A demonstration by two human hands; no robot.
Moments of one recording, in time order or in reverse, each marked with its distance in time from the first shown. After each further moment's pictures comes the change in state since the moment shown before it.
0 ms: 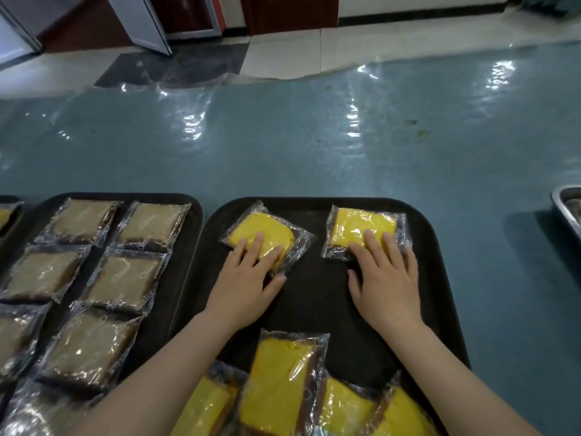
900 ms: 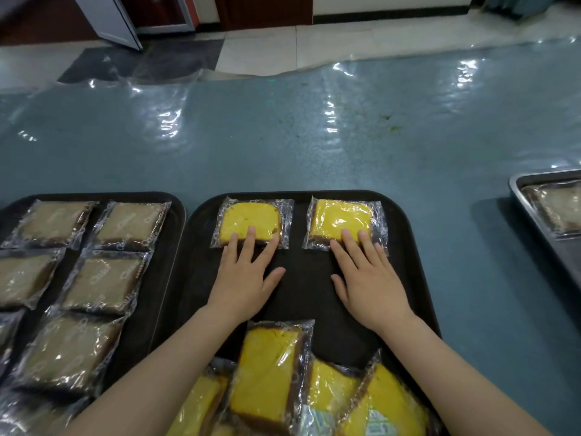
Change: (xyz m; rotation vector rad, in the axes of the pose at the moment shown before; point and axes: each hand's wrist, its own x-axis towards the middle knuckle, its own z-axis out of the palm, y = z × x) left_hand 0.006 0.017 0.015 0.040 0.001 0.021; right_hand -0.017 0.014 -0.003 -0.090 -0.117 -0.168
